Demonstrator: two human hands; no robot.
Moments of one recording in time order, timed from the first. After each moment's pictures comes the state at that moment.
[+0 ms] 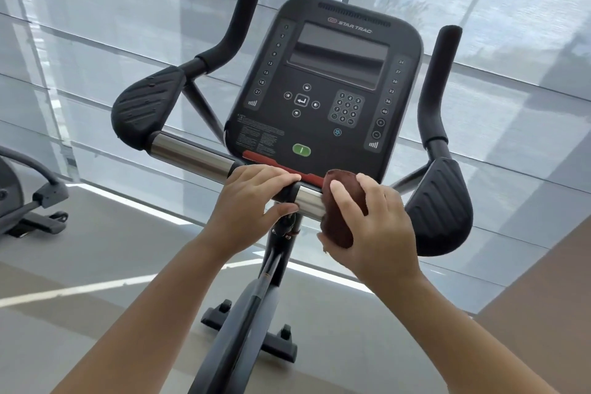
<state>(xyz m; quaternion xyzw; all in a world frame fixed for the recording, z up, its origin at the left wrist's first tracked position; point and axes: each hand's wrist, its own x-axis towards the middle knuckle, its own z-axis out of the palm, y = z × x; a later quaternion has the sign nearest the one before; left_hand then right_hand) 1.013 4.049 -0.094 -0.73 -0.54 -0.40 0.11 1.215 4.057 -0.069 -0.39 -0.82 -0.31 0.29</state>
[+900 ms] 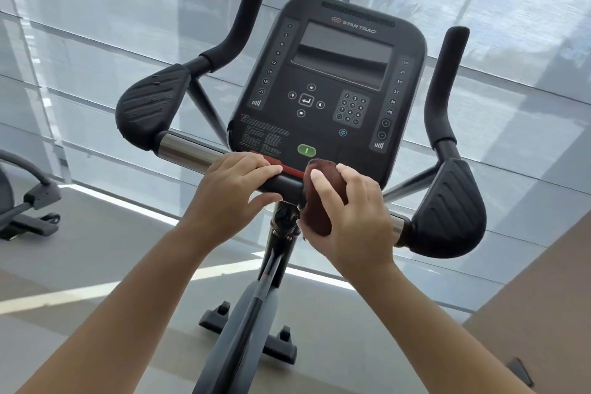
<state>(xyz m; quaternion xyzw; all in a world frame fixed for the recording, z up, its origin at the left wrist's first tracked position) 0.975 4.049 -0.090 -0.73 -0.55 -0.37 0.17 1.167 4.066 -0.078 -0.39 -0.79 -0.33 0.35</state>
